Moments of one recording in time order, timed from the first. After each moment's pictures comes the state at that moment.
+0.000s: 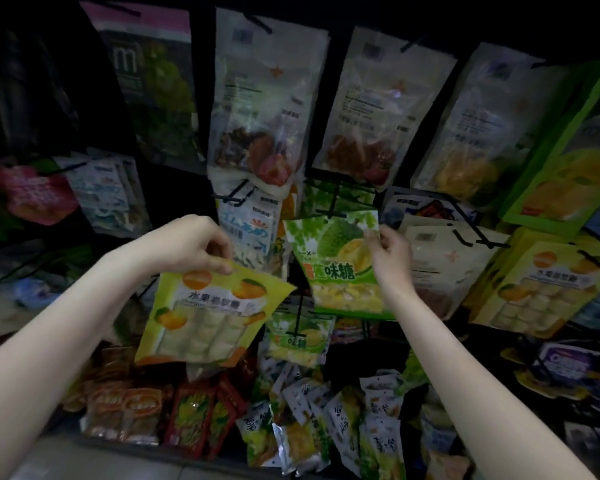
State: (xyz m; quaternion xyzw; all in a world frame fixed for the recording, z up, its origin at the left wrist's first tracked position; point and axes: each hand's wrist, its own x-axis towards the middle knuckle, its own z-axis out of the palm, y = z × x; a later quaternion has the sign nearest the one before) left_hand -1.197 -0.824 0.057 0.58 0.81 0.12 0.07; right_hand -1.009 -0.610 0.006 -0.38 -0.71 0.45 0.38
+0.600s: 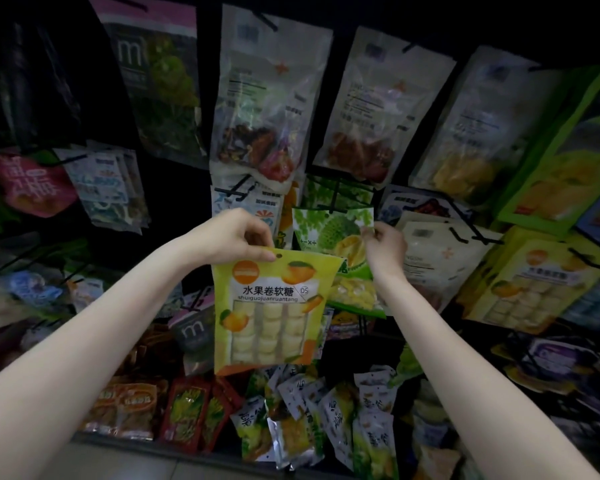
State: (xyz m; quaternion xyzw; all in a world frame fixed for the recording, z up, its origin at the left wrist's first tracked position) left_hand -1.173 -0.798 0.050 0.59 0.75 0.28 0.12; right_hand -1.016 -0.623 0.017 -0.44 -0.72 0.40 0.36
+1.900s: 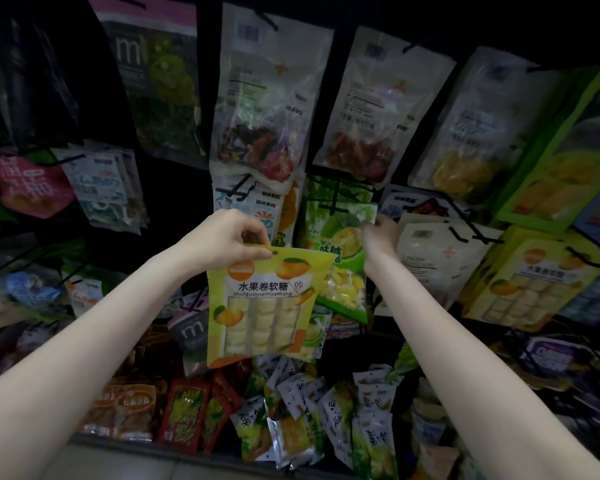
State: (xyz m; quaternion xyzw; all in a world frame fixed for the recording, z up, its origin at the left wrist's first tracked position) left_hand -1.172 -0.805 0.047 0.58 0.77 0.27 0.05; right_hand -1.047 -0.594 0.012 -0.47 -0.61 0.51 0.38
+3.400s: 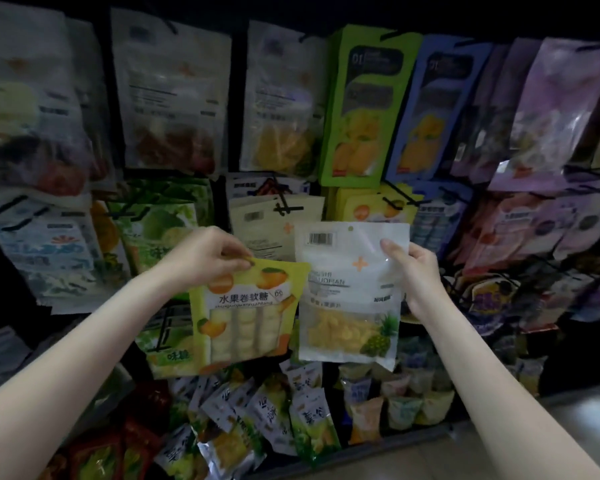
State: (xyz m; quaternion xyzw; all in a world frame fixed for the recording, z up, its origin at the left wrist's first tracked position) left_hand -1.003 -0.643 0.038 0.65 0.72 0.23 0.10; right_hand -0.736 -0.503 -0.012 -0.44 -0.53 0.54 0.49
